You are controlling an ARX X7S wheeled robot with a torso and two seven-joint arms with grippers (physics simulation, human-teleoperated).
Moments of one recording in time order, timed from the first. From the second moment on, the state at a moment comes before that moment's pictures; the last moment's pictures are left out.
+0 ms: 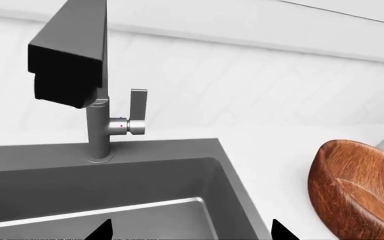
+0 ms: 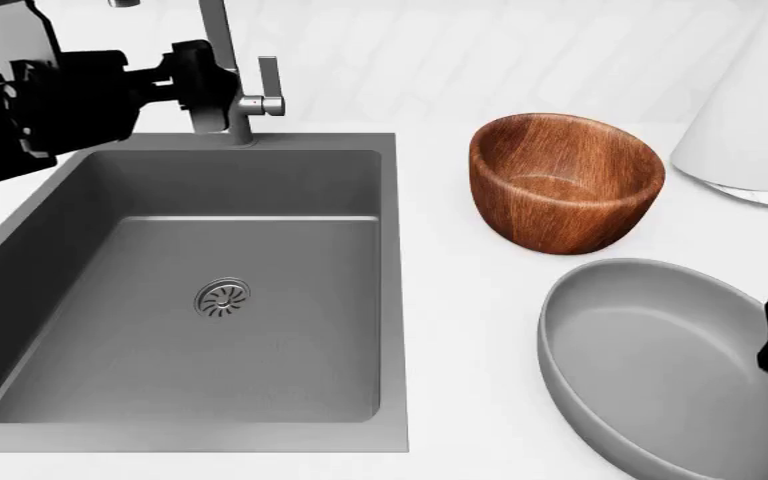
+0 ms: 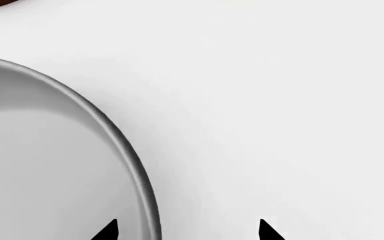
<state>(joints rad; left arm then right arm) -1.42 -0.56 0.22 -0.25 -1.33 -1.33 -0.41 2.15 1.25 -1.82 0.26 2.43 1.34 0.85</state>
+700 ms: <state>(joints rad) -1.42 -0.57 0.23 -0.25 -1.35 -1.33 -0.42 2.05 1.25 -1.81 0.18 2.38 1.23 0.78</state>
